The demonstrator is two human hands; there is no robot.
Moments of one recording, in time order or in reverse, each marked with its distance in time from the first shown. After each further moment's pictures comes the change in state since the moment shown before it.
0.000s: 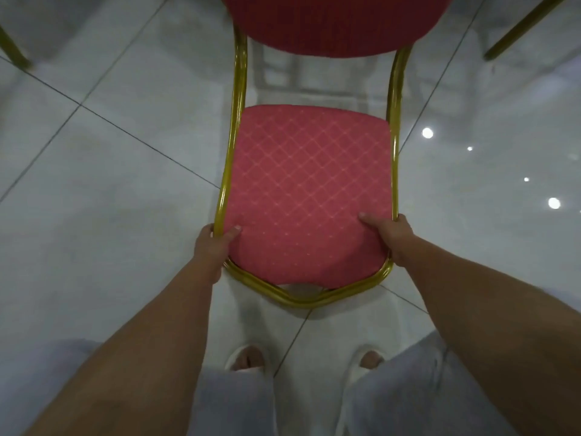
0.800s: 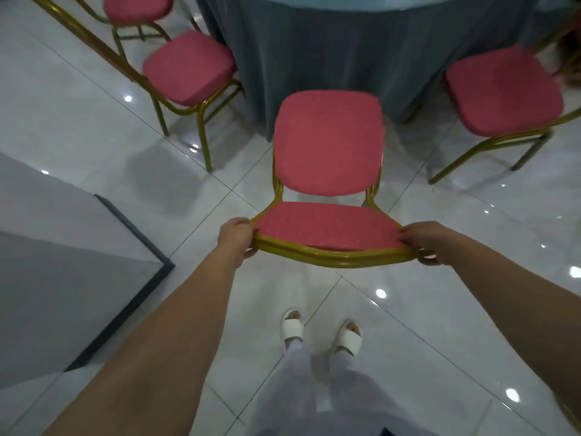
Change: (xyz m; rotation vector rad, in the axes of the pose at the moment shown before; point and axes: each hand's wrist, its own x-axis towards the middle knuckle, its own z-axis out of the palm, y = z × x) left_hand -0.535 0.359 -0.221 -0.112 0.108 -0.025; right_hand -0.567 -0.285 -0.246 -0.580 -0.180 -0.114
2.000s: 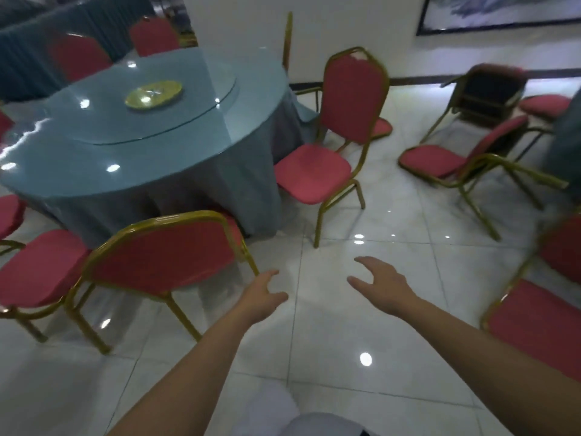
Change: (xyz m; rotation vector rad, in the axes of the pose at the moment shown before) left_hand -0.164 0.049 0.316 1.013 -0.606 0.749; right_hand -0.040 0.182 -0.186 -0.069 0.541 -0.484
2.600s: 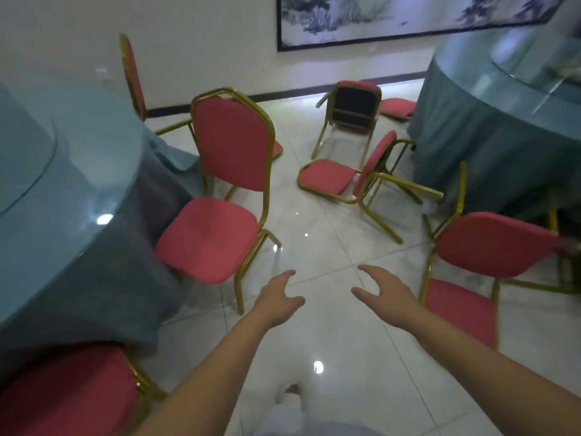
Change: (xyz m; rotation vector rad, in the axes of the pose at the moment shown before) left_hand 0.317 0.276 0.046 0.170 -0.369 0.343; right_hand 0.201 0.105 -0.178 0.106 0.208 0.400
